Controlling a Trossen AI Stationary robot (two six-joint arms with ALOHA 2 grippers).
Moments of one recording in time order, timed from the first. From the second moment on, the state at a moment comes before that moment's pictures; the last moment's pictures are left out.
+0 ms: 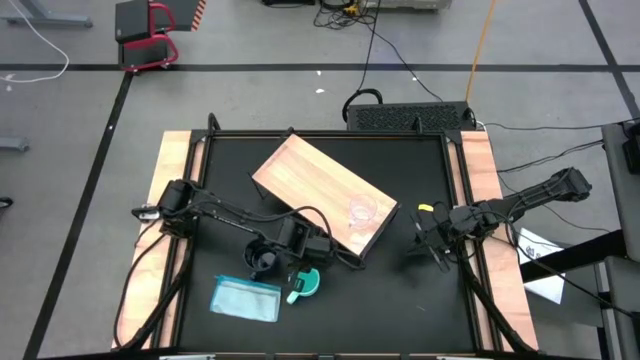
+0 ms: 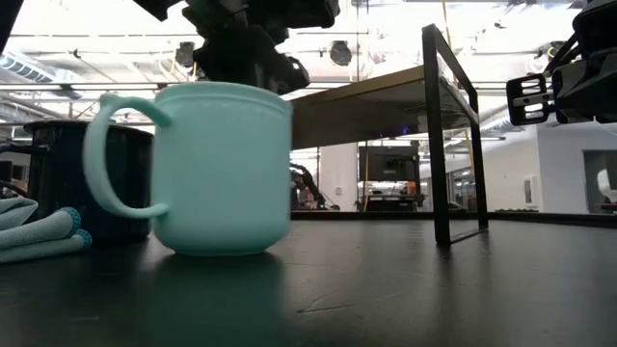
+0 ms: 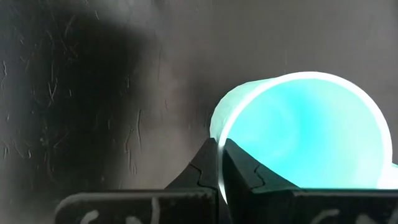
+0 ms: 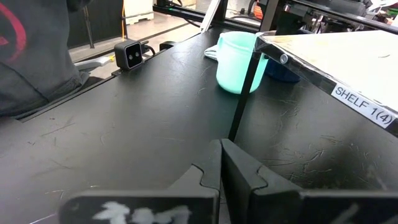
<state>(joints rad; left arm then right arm) -0.26 1.97 1.61 -0.95 0.07 0.08 0.32 0.43 0.06 0.07 -0.14 -0.13</state>
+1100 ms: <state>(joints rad) -0.21 1.74 1.61 -1.09 0.08 0.08 0.32 0.43 0.06 0.08 -0.14 -0.13</state>
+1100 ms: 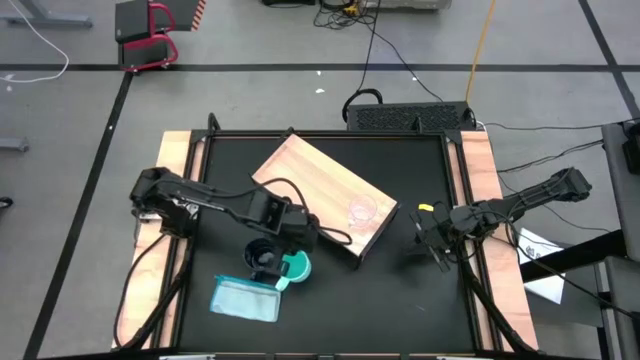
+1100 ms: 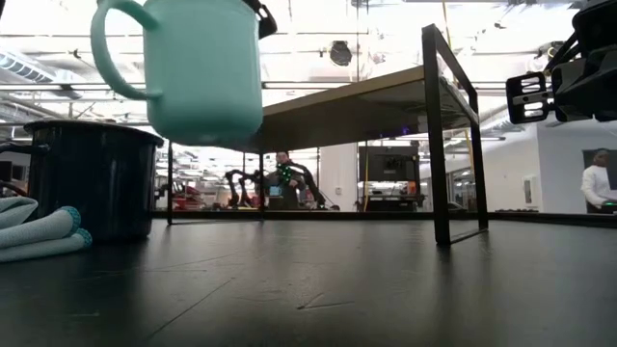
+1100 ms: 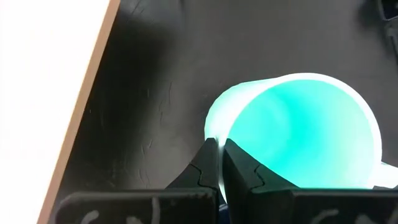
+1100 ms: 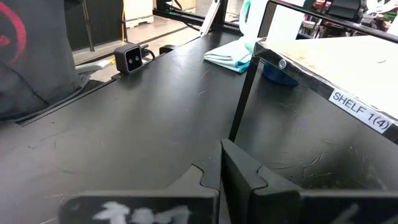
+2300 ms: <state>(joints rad) -0.21 1.69 1.61 -1.16 0.03 0.03 0.32 0.43 0.06 0.08 -0.14 -0.13</state>
